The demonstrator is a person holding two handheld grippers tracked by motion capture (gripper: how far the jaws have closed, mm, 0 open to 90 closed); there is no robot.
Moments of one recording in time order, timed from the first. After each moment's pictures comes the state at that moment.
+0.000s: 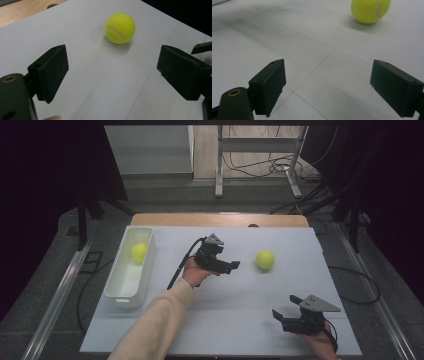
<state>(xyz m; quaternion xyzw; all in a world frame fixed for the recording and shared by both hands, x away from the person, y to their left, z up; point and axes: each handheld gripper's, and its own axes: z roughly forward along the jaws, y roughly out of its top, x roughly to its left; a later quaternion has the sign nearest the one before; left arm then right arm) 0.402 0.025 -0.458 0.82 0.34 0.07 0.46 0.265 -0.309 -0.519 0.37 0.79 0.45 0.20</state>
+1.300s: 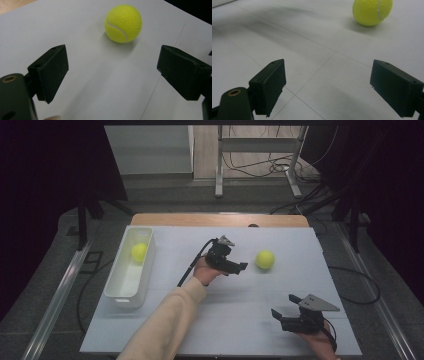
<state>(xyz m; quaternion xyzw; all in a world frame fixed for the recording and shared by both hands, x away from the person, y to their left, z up) 0.420 -0.005 -0.478 0.83 0.34 0.06 0.43 0.266 -0.306 -0.518 0.37 0.79 0.46 0.20</state>
